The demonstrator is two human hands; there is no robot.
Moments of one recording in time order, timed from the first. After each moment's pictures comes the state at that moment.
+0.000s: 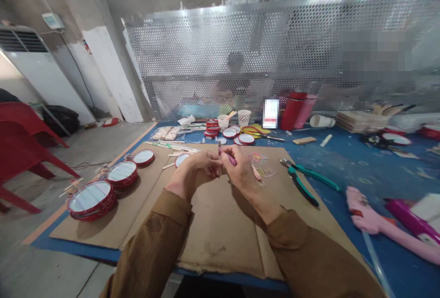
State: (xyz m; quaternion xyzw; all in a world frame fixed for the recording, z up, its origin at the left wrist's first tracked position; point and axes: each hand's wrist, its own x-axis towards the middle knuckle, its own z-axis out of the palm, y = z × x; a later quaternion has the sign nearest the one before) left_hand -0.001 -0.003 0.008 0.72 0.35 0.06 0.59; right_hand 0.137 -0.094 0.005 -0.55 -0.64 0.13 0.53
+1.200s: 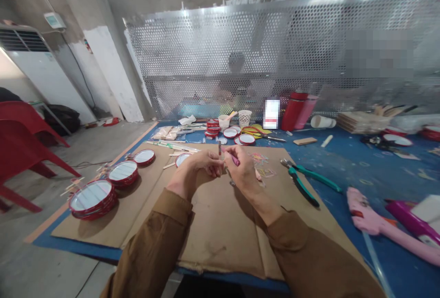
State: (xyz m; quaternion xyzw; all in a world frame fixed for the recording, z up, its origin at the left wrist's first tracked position) left_hand -0.001 -0.004 0.009 0.71 0.36 0.06 0.60; right_hand 0.137 -0.094 0.004 -0.55 -0.60 0.15 0.56
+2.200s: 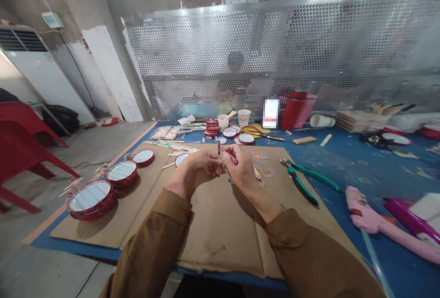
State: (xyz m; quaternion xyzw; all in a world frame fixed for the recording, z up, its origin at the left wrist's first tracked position) left_hand -0.001 -0.002 0.007 0.71 0.36 0.07 0.61; right_hand 0.138 -0.095 0.008 -0.55 -0.62 0.16 0.54
